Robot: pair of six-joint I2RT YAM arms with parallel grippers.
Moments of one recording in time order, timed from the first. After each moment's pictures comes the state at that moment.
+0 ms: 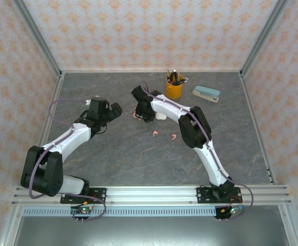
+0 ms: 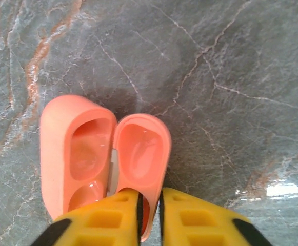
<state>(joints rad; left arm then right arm) -0.22 1.38 0.81 -0.20 -0.10 -0.76 0.70 2.38 2.00 -0.86 -0.04 0.99</state>
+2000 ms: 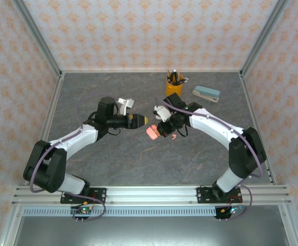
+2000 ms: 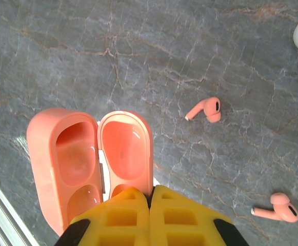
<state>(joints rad) -0.34 1.45 0.81 0.07 0.79 -0.53 0.61 1.60 1.21 -0.76 -0.36 -0.02</state>
